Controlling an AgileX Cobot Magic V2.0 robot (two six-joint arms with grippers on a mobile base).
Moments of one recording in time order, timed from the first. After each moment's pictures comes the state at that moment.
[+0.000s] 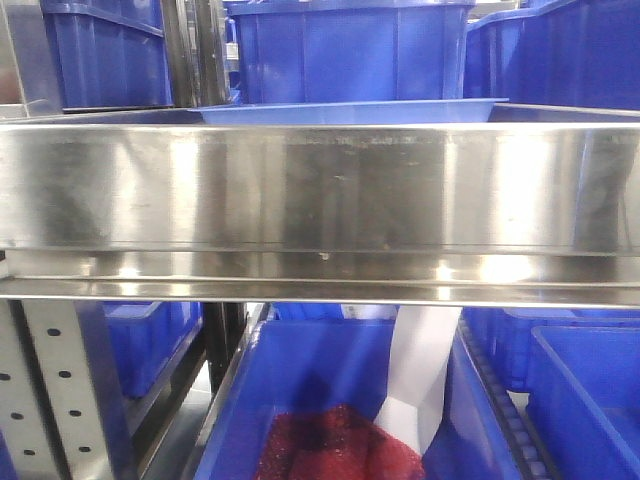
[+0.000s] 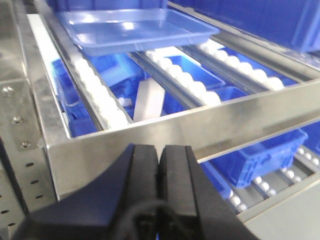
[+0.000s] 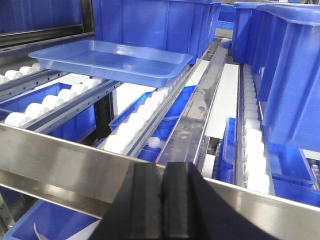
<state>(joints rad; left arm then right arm) -0.68 0.33 -0.54 0.06 0.56 -0.17 0.31 0.13 -0.44 -0.13 0.55 0.14</state>
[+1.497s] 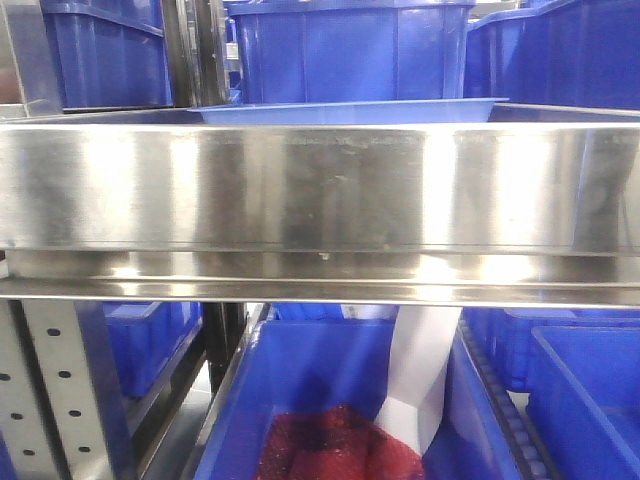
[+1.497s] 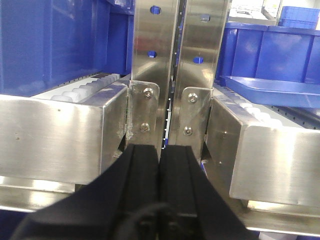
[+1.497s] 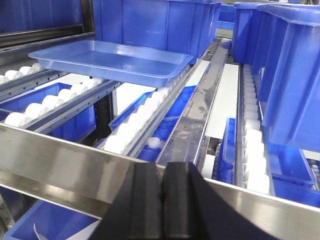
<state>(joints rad) -0.07 -0.01 0.03 -0.14 0.02 0.06 0.31 0.13 -0.44 -0.13 0.55 0.14</state>
